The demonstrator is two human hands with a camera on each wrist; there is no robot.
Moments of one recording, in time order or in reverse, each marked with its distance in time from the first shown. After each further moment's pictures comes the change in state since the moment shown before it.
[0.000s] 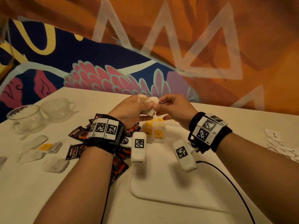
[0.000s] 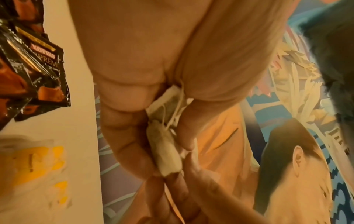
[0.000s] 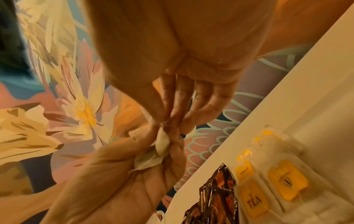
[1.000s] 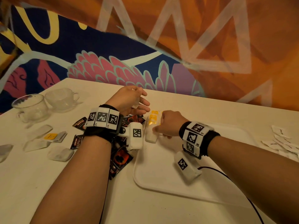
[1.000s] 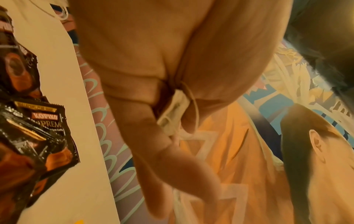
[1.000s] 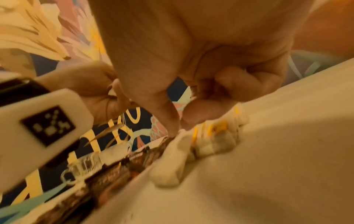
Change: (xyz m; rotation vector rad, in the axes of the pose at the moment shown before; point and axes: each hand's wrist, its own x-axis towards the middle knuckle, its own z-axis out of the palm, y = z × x) left_hand -0.010 0.007 -0.017 0.074 0.166 -0.073; right_hand -0.006 0.035 0.036 -0.781 -0.170 0.195
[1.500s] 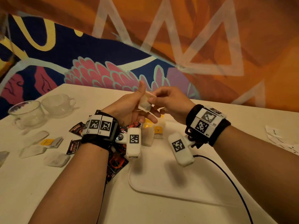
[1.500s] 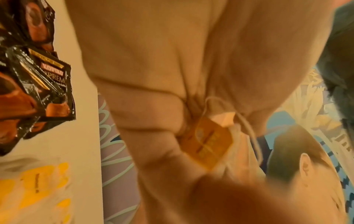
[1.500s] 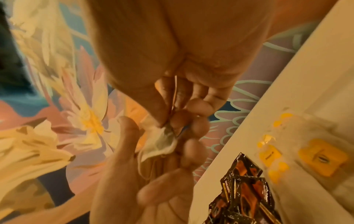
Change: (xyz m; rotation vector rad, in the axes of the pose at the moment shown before) left_hand -0.014 0.005 0.014 -0.135 -0.377 0.013; right_hand -0.012 -0.013 -0.051 0.849 0.119 -0.322
